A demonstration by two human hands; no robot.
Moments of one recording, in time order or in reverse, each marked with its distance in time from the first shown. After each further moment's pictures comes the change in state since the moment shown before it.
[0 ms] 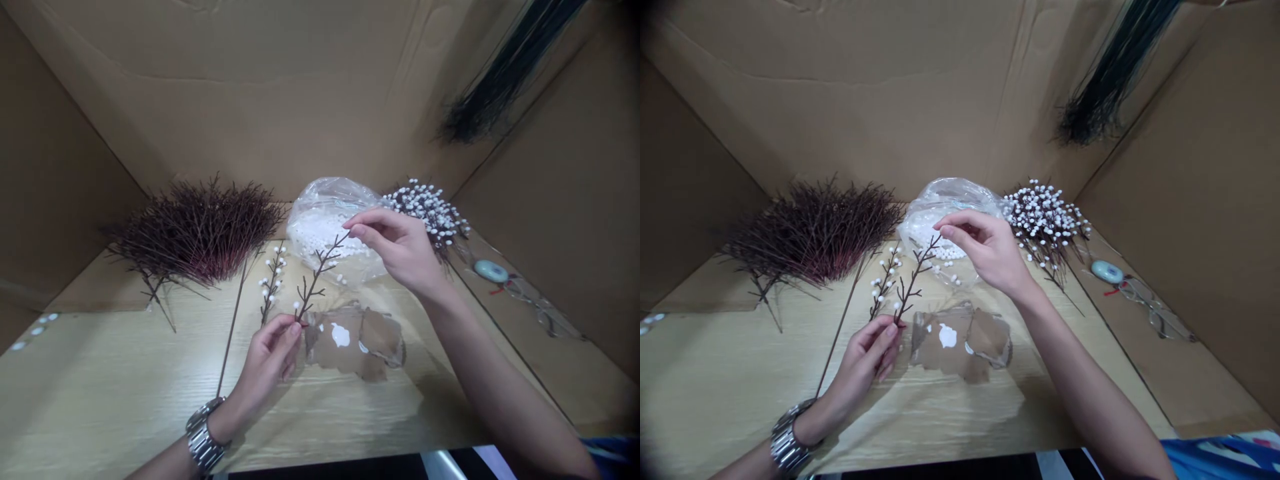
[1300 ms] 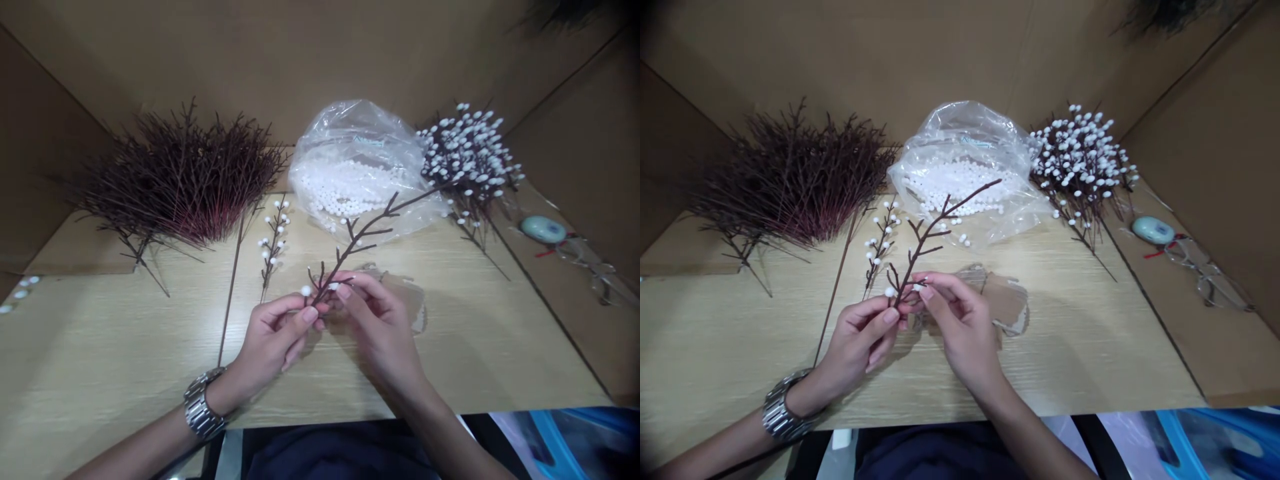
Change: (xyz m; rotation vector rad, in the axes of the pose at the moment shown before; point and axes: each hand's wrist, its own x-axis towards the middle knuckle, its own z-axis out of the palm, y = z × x) left_hand -0.008 0.004 0.004 -0.088 -0.064 -0.072; right_hand -0.138 0.008 0.087 0.578 0.220 0.641
